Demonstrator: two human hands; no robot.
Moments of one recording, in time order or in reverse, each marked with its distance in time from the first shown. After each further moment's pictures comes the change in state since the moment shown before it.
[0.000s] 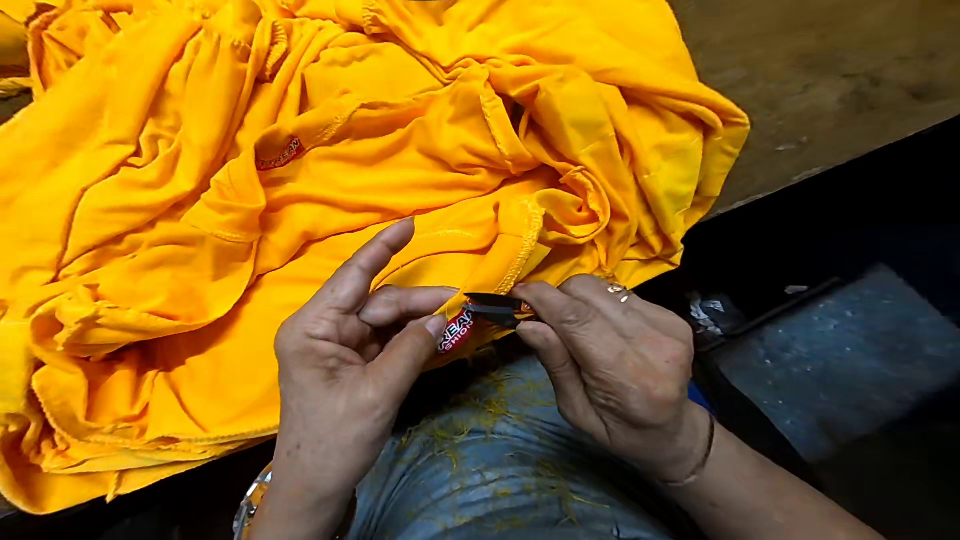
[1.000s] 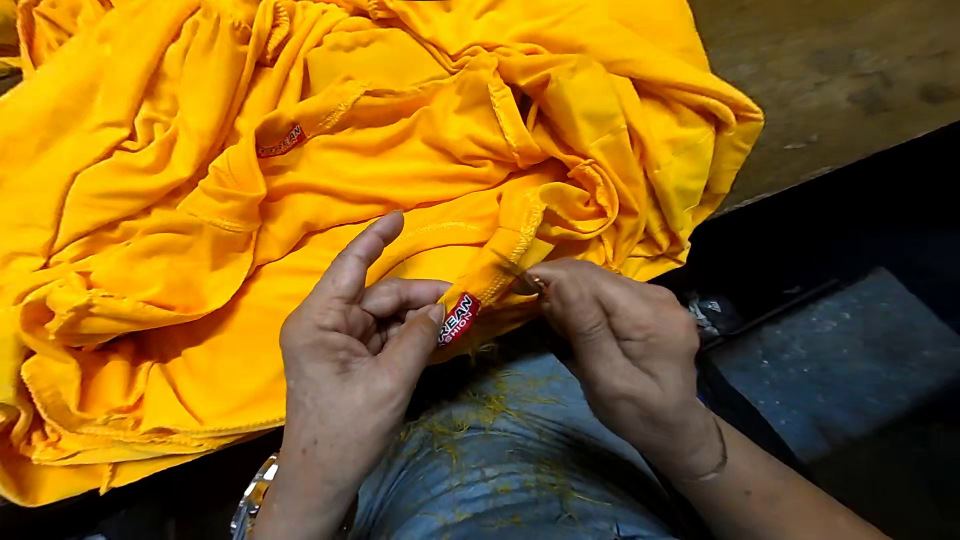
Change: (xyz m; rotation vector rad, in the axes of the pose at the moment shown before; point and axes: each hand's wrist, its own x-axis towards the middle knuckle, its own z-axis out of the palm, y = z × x) left_hand -0.002 -0.001 0.003 0.075 0.060 -0.042; right_hand 0.007 0.004 0.001 0.425 -0.034 0.247
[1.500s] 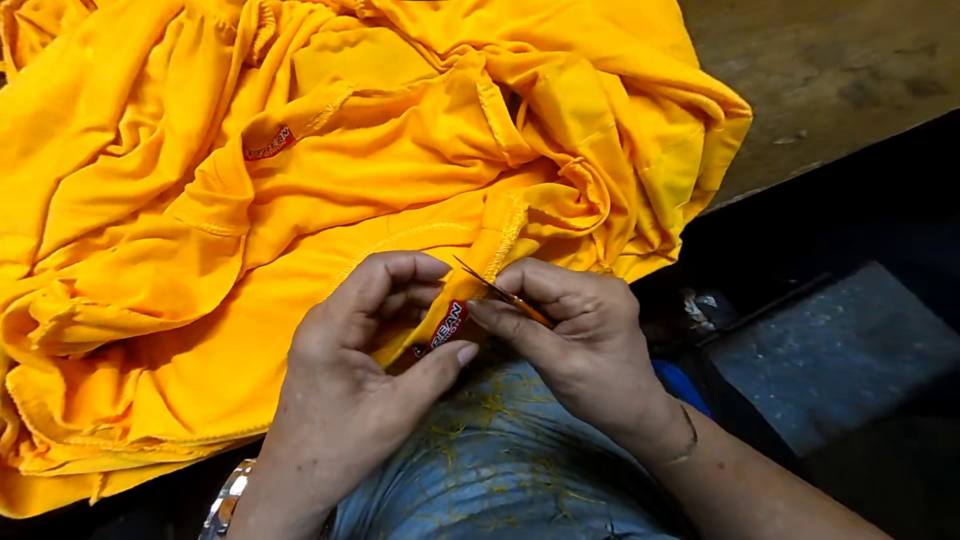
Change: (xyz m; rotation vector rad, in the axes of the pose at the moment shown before) left_hand 0.007 -0.002 -0.007 0.167 -0.198 0.177; right_hand 0.009 -0.009 0.017 0.344 -0.030 0.208
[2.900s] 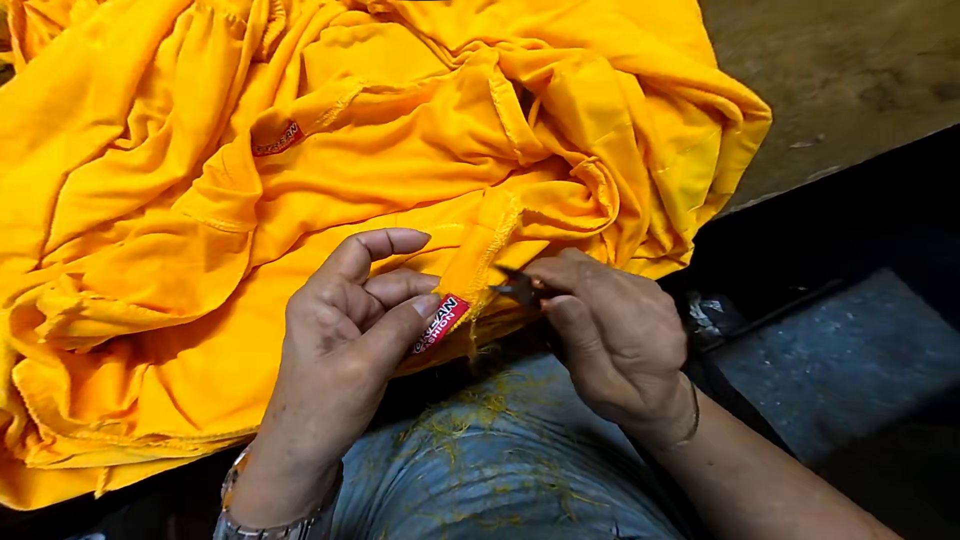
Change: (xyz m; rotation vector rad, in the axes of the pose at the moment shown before) left_hand 0.004 -0.003 -0.005 -0.314 0.052 -0.236; right_hand 0.001 0.022 -0.025 -0.470 -0.014 -0.450
